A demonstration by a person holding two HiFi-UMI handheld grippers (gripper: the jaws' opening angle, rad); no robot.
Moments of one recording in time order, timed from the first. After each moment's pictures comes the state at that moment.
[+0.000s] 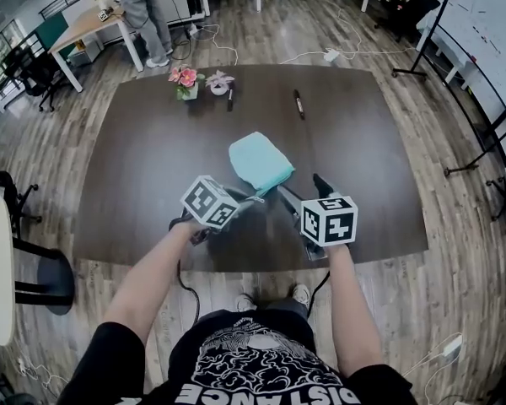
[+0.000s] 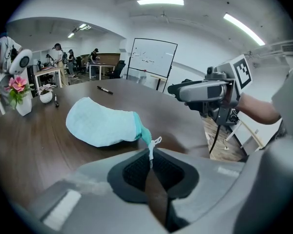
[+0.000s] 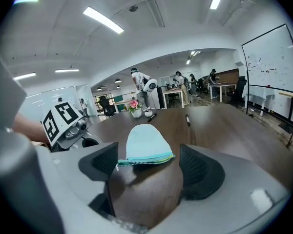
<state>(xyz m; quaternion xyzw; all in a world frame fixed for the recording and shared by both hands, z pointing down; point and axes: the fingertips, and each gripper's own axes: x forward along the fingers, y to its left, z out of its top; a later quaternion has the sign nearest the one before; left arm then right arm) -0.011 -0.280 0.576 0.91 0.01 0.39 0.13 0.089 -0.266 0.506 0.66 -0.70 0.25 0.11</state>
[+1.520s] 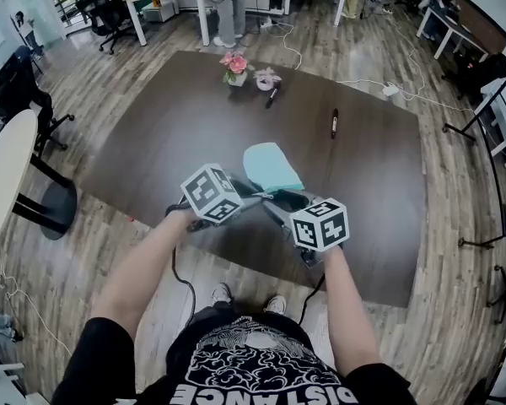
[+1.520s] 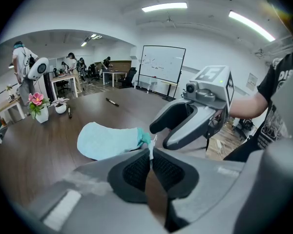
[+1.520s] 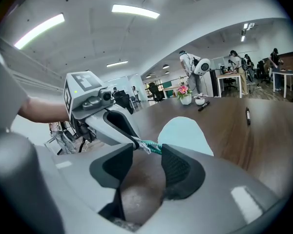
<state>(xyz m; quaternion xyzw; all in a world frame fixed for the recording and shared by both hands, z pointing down) -0.001 -0.265 0.531 0.91 -0.08 0.38 0.14 0.018 -0.268 0.519 0.37 -0.88 0.26 0.17</state>
